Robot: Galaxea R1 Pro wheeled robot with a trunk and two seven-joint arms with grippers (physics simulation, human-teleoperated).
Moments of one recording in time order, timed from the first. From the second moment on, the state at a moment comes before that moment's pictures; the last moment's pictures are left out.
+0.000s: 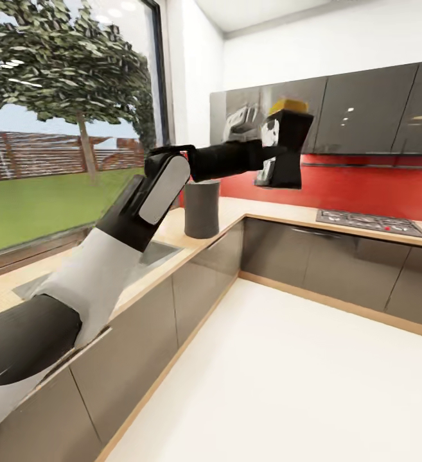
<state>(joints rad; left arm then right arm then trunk) -1.46 -0.17 -0.47 -1.02 0.81 0.66 -0.44 -0.19 -0.11 0.04 0.03 0.25 -0.31 0.00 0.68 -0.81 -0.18</state>
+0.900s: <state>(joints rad) -0.83 0.20 -0.86 -1.22 0.80 0.12 -0.52 -0.19 -0.11 0.04 0.03 0.24 -0.31 0.00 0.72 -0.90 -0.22</state>
